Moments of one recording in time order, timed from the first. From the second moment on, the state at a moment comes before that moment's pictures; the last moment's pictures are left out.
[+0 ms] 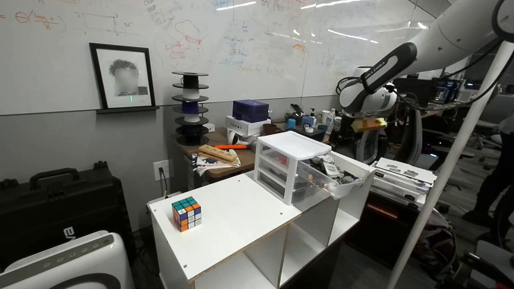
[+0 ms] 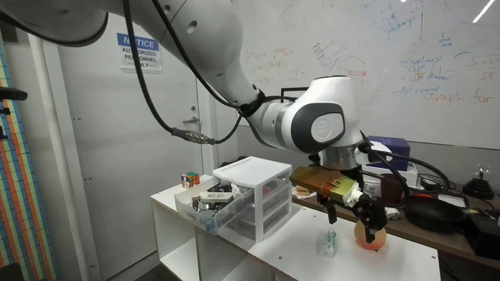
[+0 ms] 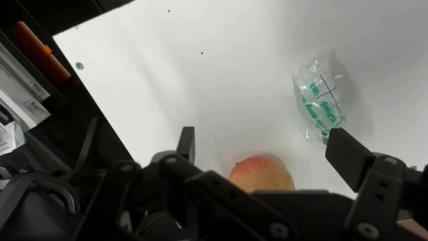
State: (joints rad) arm -0.24 0.81 -0.20 -1.50 0.06 2.47 -0.09
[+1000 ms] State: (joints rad) arm -0.27 1.04 -0.08 -1.30 0.06 2.49 -0.09
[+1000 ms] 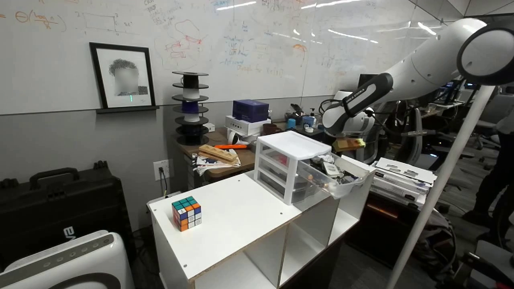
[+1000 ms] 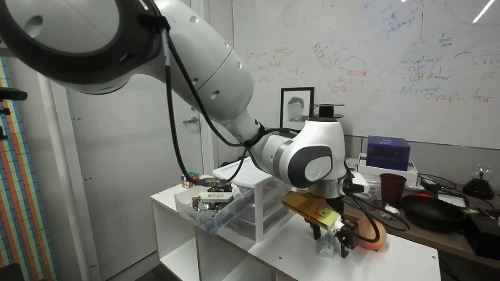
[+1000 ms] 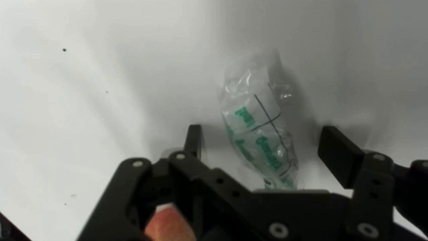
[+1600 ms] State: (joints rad) arm -0.26 1.03 -0.08 -1.29 0.06 2.48 -0.09
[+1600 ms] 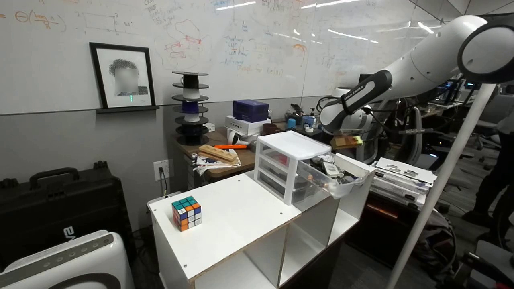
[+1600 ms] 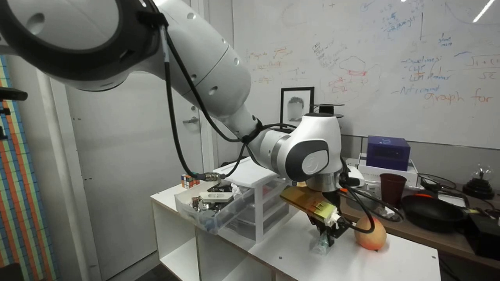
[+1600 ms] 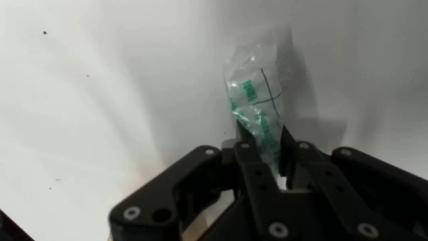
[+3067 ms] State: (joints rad) arm 0.15 0.17 -0.20 -2.15 -0.42 2.43 0.54
